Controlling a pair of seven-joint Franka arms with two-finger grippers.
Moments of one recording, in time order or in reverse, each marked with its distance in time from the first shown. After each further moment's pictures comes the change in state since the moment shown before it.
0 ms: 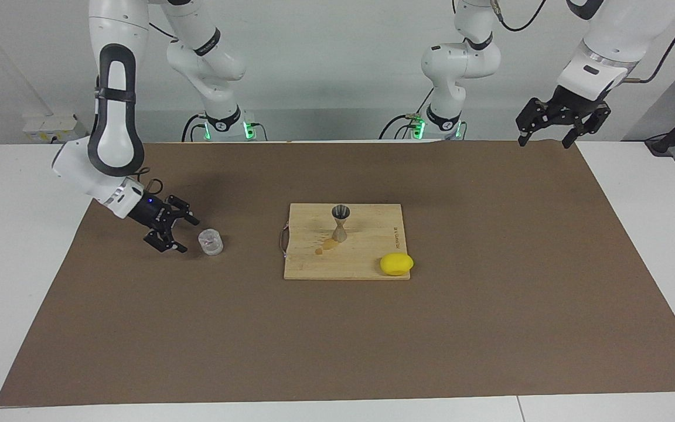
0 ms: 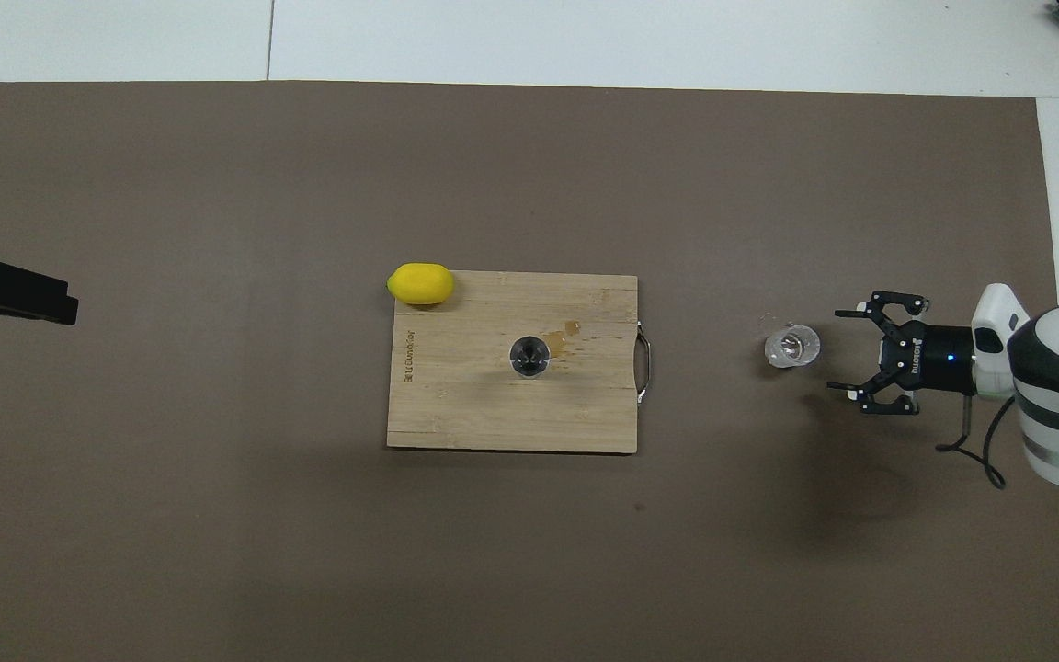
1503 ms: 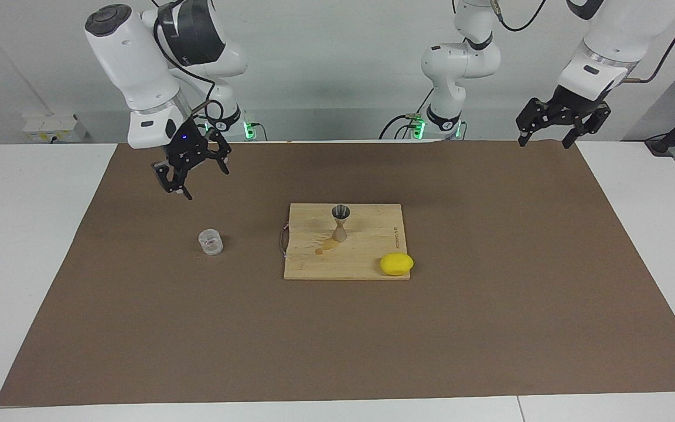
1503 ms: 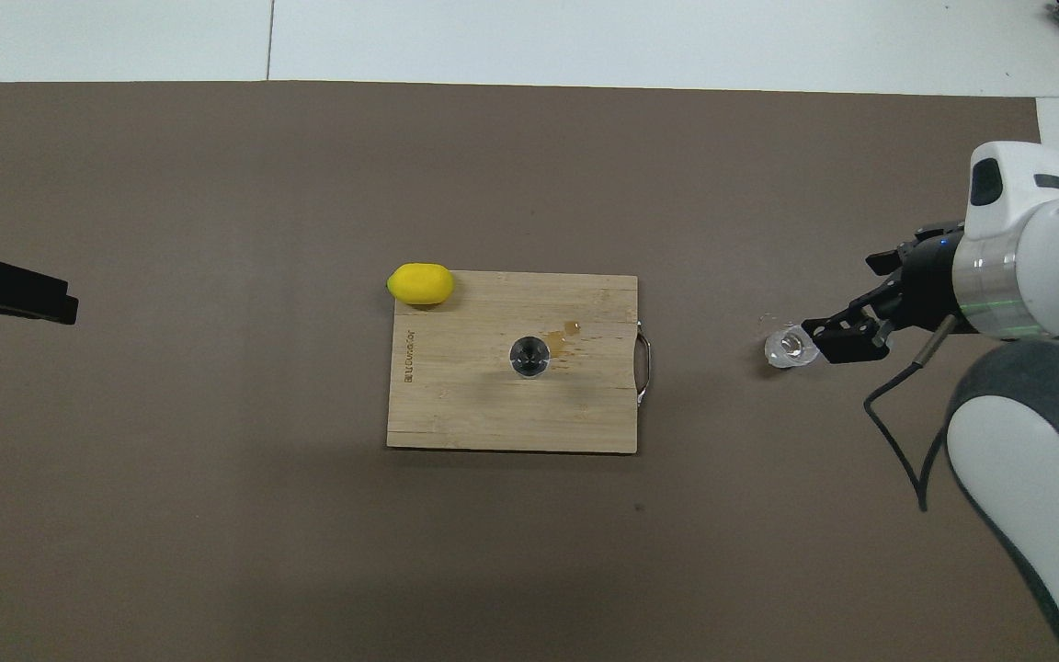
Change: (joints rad) left arm 0.000 0.000 0.000 0.000 0.000 0.002 0.000; right arm 0.350 -0.219 0.014 0.402 -0.744 -0.259 1.724
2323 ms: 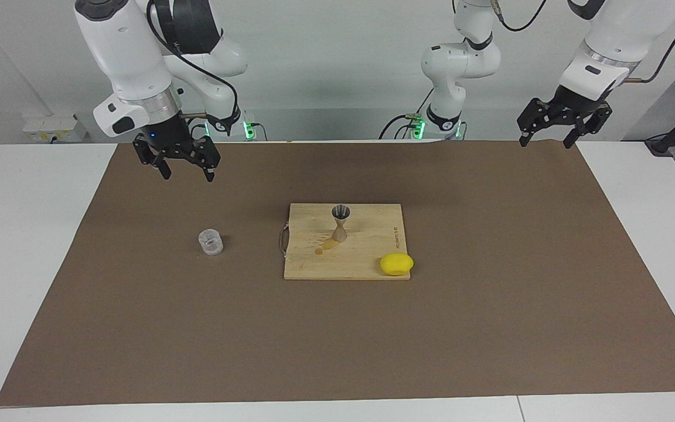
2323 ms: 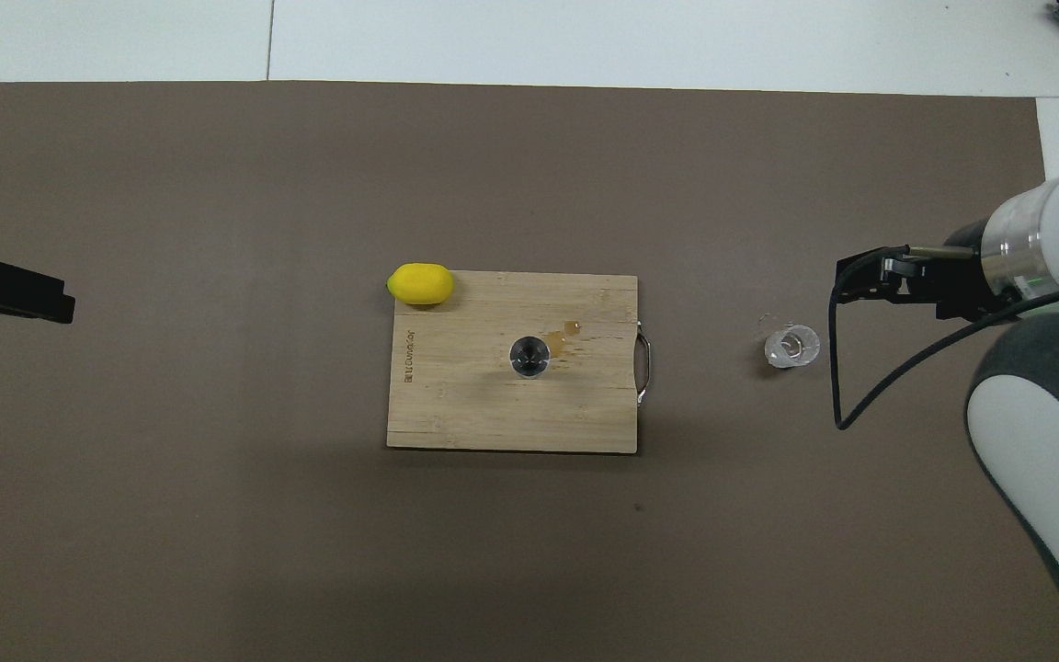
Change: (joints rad) left arm 0.000 0.000 0.004 0.000 0.001 0.002 -0.001; right arm 0.006 0.040 0.001 0.127 -0.152 -0.206 0.933
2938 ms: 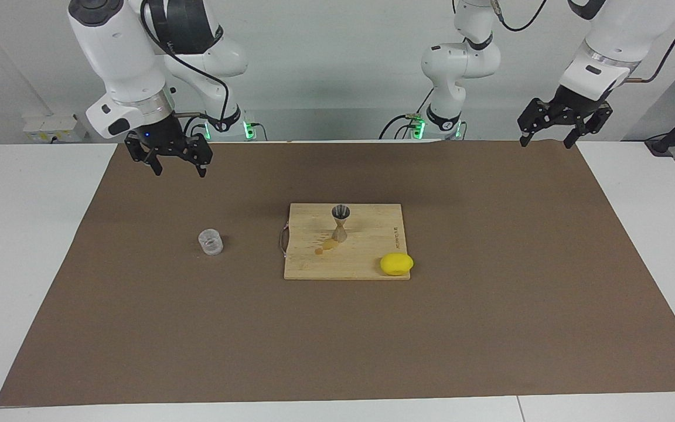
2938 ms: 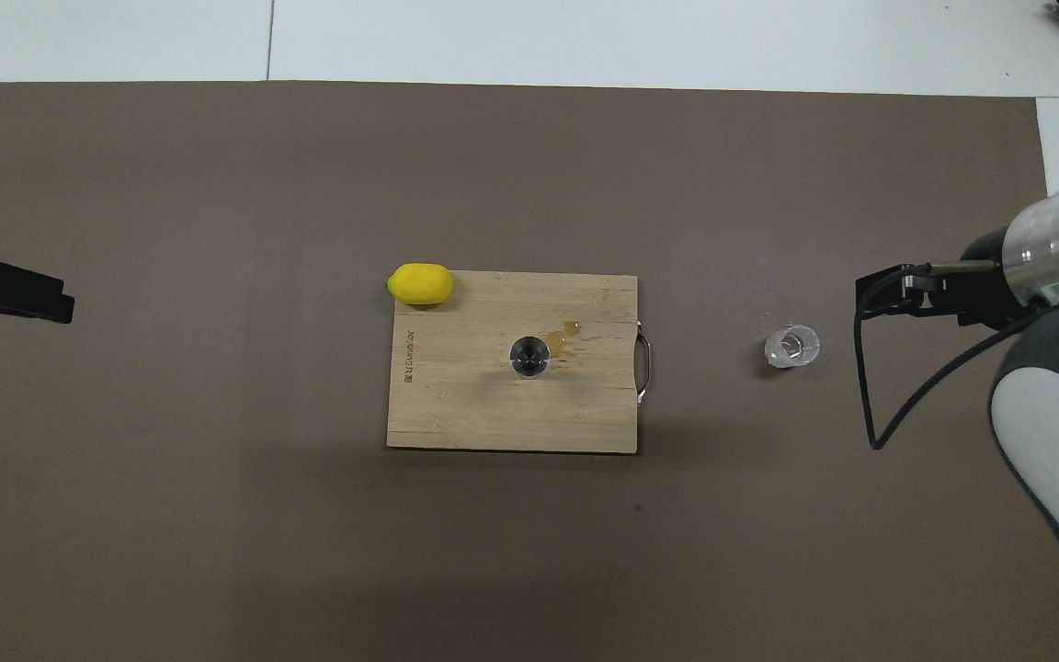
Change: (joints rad) left arm 0.000 0.000 0.001 0.000 0.000 0.000 -0.001; right arm -0.022 -0.003 -0.011 0.002 -0.005 -0.037 -0.144
